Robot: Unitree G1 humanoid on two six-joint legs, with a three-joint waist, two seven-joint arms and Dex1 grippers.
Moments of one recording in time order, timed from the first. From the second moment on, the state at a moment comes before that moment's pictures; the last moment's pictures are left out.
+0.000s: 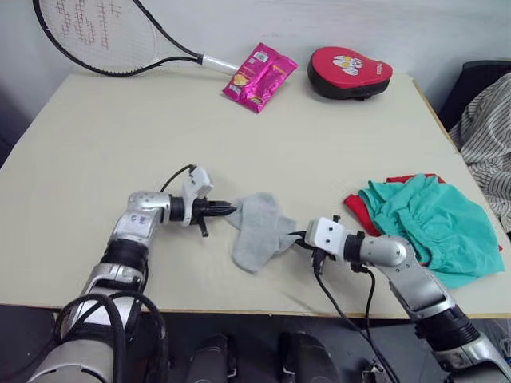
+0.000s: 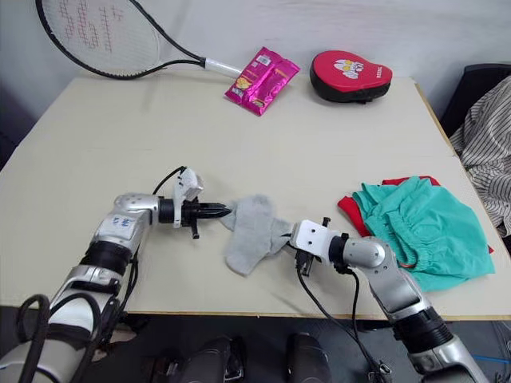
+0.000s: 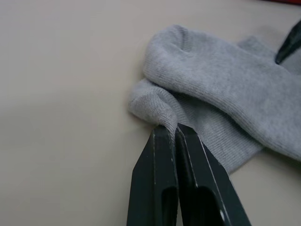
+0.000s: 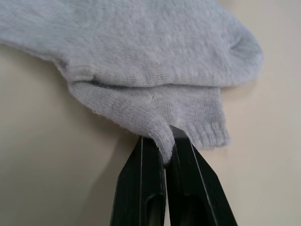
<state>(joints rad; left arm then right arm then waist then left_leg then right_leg) -0.67 0.51 -0.08 0.51 -0.16 0.25 -1.09 -0.37 -0.61 0.28 -0.01 0.00 0.04 0.85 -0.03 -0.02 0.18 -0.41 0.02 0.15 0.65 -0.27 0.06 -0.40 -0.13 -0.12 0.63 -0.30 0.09</state>
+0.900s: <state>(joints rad) -0.25 0.68 0.20 -0.18 -0.39 0.63 -0.85 -0.41 -0.71 0.16 0.09 0.25 0.14 1.12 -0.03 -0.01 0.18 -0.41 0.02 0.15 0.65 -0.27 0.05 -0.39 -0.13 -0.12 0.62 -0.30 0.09</state>
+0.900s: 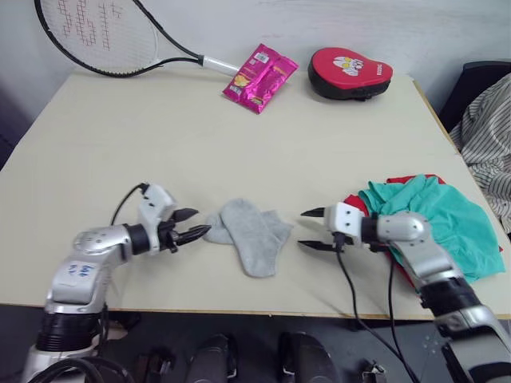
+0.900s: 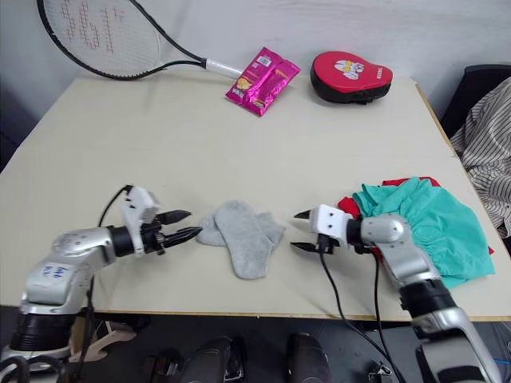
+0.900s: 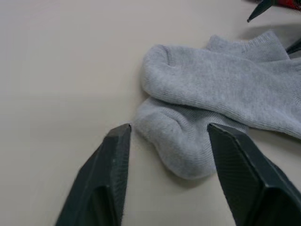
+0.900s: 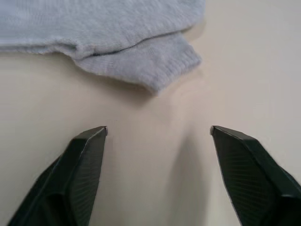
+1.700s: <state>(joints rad) -0.79 0.50 -0.17 0.51 -0.24 0.54 -1.00 -0.36 -0.38 0.11 -0.46 0.73 1.36 0.48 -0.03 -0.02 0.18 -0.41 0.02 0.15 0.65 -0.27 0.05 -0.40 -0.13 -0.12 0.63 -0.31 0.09</state>
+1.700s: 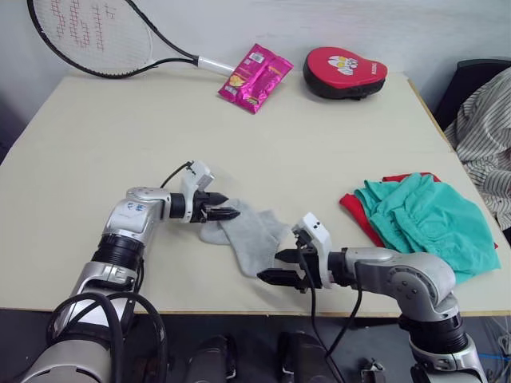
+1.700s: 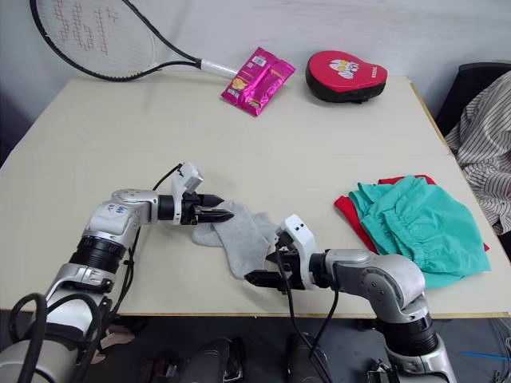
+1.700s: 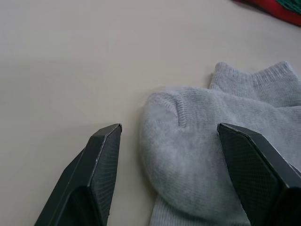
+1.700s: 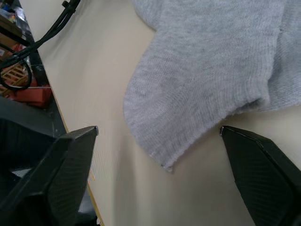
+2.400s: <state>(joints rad) -0.68 0.50 0.01 0.29 -0.31 0.47 -0.96 -0.51 -0.49 -0.01 -0.38 0.85 1.49 0.57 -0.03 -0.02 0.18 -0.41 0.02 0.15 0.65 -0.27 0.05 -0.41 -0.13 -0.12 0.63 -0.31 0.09</state>
